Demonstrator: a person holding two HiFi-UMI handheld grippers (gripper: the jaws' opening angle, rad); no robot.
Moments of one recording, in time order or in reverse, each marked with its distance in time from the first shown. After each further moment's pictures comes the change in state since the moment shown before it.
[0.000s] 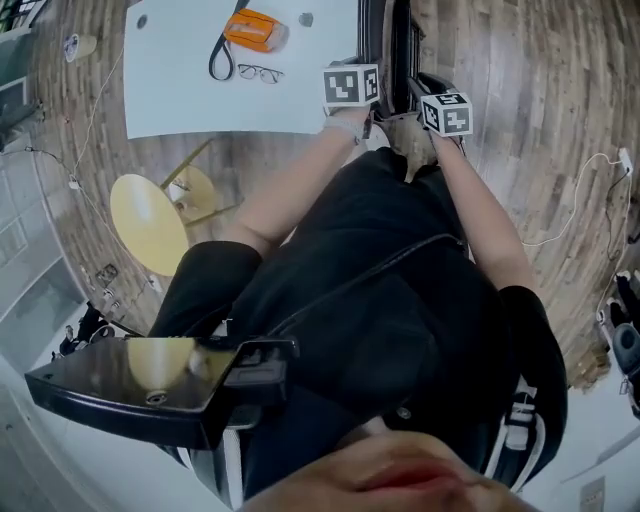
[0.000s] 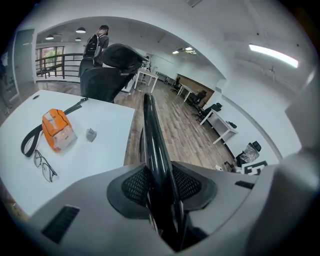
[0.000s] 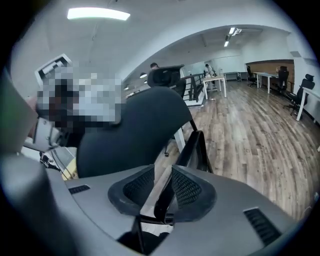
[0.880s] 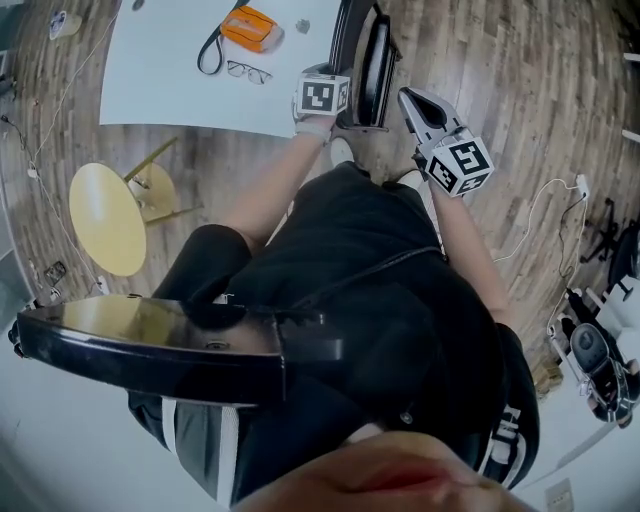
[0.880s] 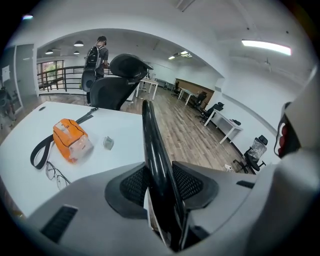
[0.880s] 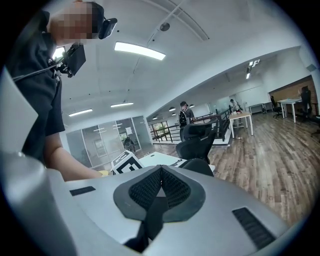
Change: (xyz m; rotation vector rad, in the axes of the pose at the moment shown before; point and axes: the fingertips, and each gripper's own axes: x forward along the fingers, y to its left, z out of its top) left arm -0.009 0.057 -0.001 0.079 -0.067 0.059; right arm -0.138 0.110 0.139 -0.200 -0.406 0.246
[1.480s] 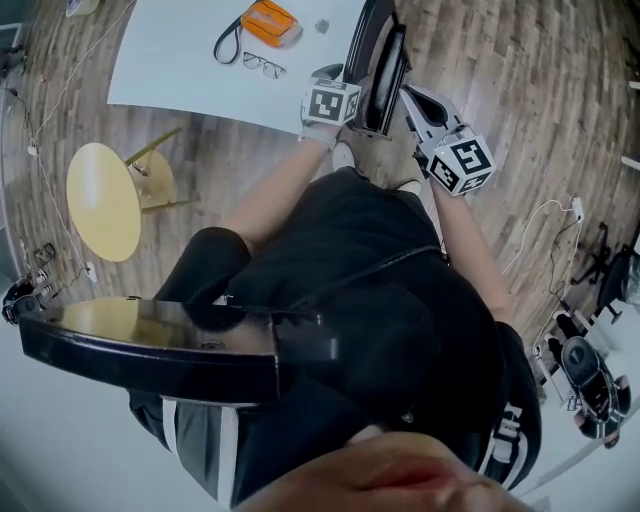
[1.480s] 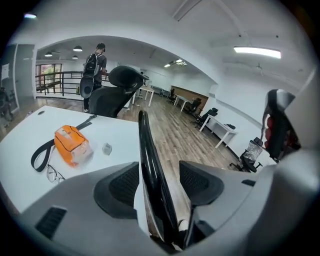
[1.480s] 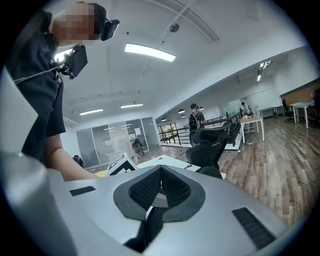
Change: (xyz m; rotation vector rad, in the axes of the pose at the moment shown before) left arm -0.028 -0.010 0.002 0.015 -0.082 -0.046; right arm 0.020 0.028 0.018 -0.057 -0.026 0.098
